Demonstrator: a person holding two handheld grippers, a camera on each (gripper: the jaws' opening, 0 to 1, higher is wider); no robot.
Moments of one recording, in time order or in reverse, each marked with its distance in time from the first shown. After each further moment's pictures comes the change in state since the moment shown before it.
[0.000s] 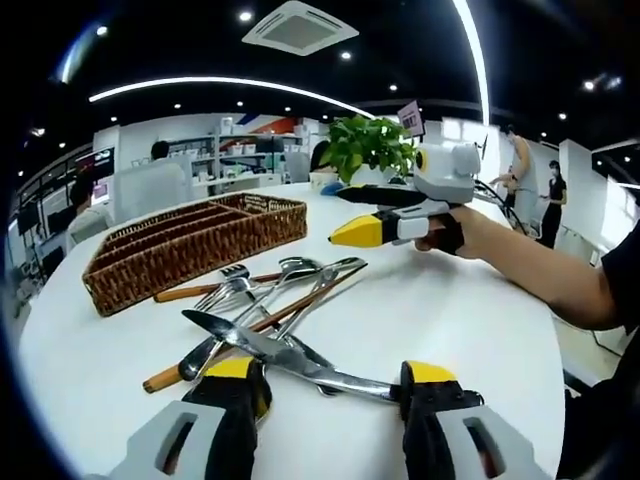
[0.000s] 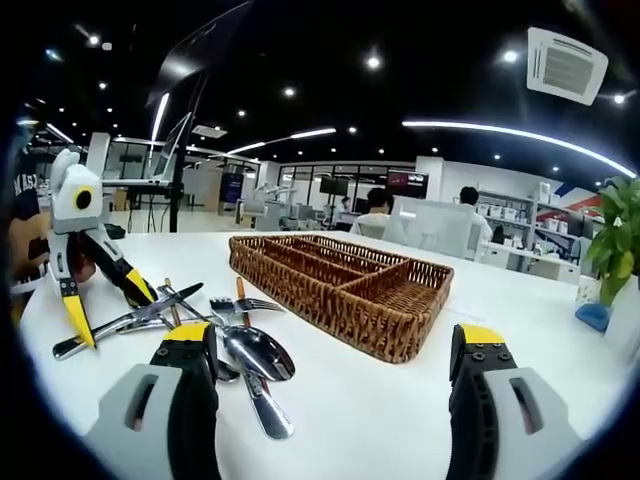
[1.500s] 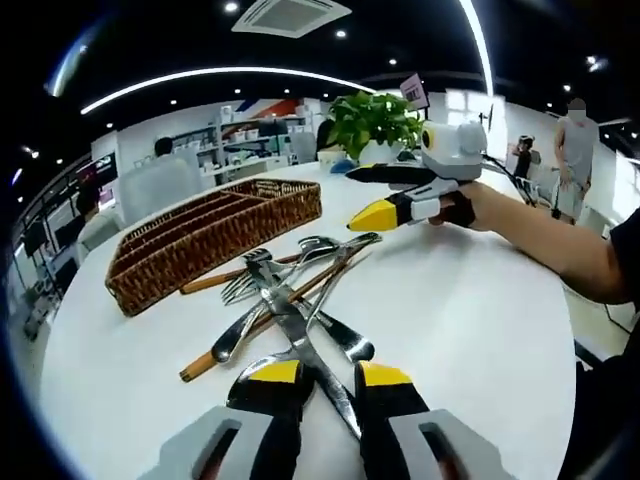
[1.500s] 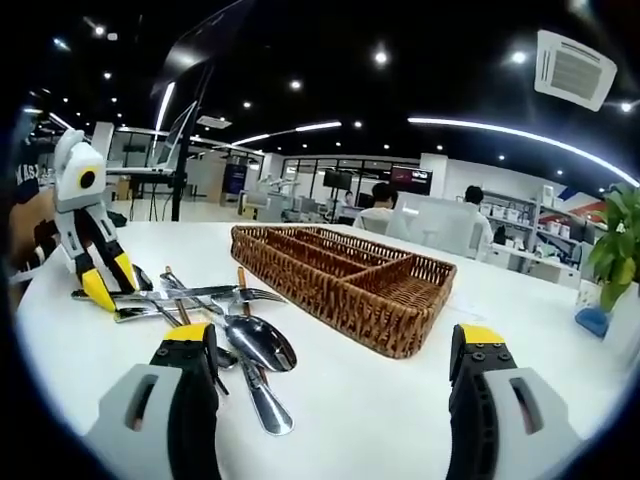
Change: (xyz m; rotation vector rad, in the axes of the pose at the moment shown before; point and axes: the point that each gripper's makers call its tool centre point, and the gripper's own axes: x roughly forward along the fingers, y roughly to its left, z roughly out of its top) left arm -0.020 0.019 -0.011 0.099 0.114 0.077; right arm 0.001 0.002 -0.005 -0.027 0.024 0.006
